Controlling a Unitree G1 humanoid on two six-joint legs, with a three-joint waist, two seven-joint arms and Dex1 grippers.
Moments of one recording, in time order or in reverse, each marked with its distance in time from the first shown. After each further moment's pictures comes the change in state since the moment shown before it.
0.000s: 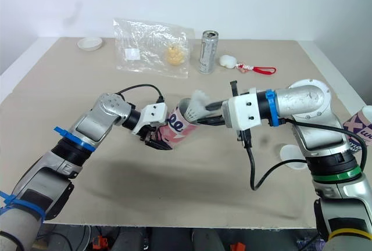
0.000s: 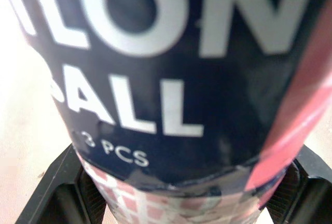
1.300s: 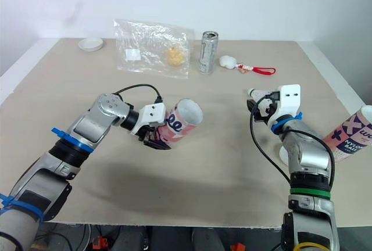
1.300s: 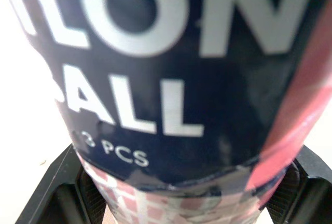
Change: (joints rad) left arm 0.012 0.017 0.001 -0.023 0.003 0.015 0.016; right arm 0.155 0.313 -0.372 0.455 0.017 0.562 -0.932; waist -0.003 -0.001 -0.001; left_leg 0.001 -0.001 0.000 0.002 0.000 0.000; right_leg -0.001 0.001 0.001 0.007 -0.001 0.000
